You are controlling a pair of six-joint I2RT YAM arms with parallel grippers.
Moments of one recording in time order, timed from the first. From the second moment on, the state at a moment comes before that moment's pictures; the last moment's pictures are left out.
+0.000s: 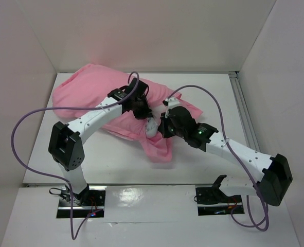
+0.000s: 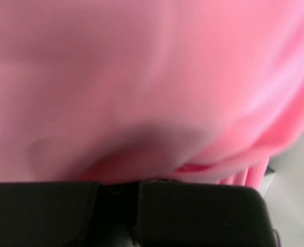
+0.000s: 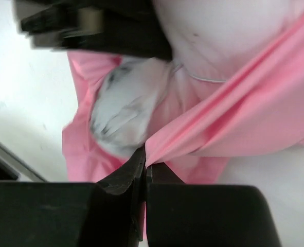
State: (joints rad) left arm -0.60 1.78 1.60 -0.74 0.05 -0.91; right arm 0.81 1.21 0.95 -0.30 0.12 0.43
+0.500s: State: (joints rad) left arm -0.65 1.84 1.56 -0.81 -0.16 -1.05; right arm 1.00 1.19 1.08 -0.47 0.17 0.36
